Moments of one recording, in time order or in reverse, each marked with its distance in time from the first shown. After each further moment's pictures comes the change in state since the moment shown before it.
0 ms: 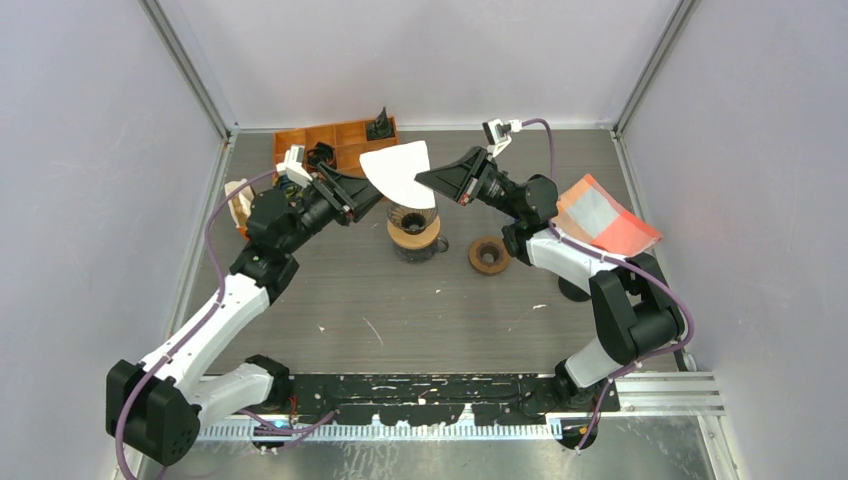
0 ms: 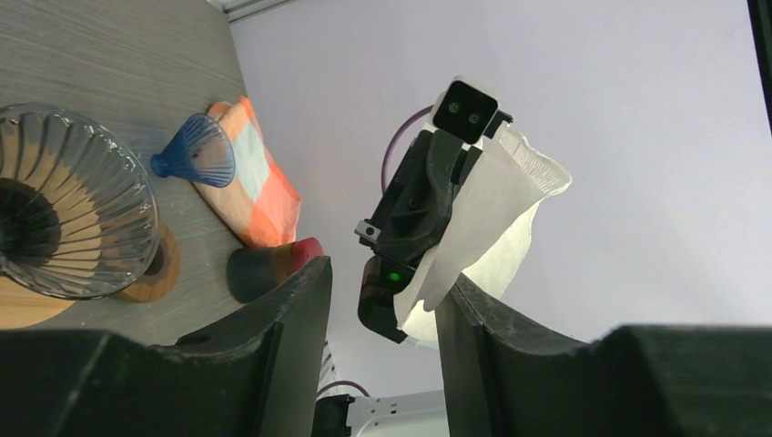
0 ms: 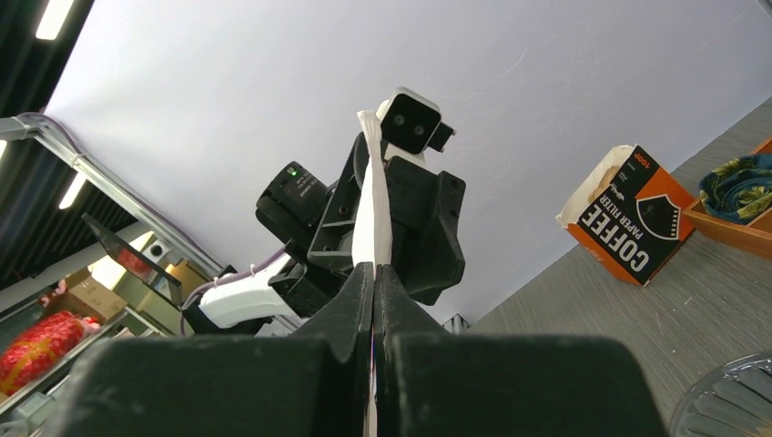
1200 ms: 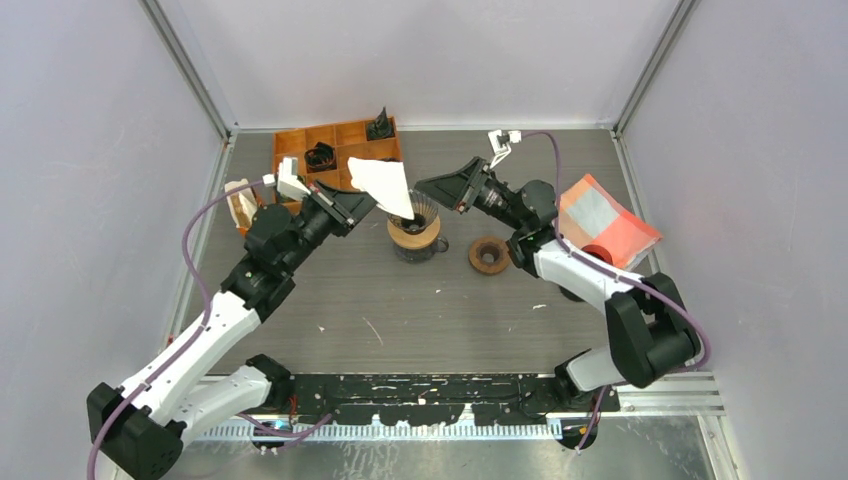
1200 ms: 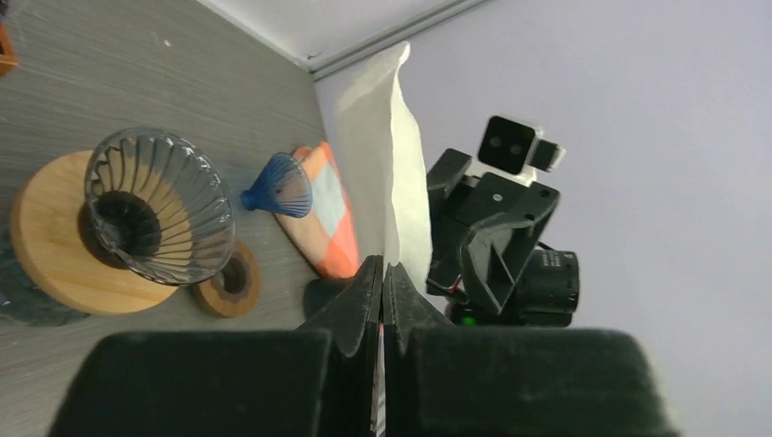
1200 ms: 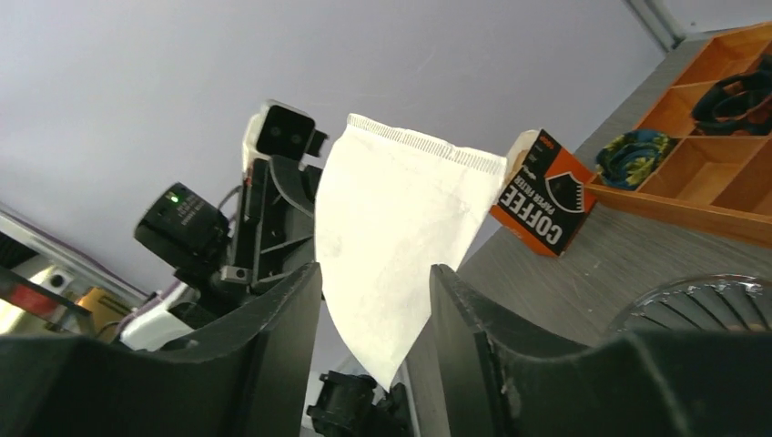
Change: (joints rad) left arm -0.137 -0.123 -0.036 -0.122 -0.296 0.152; right arm 0.031 -0.091 -0.067 -0.222 0.109 -0.178
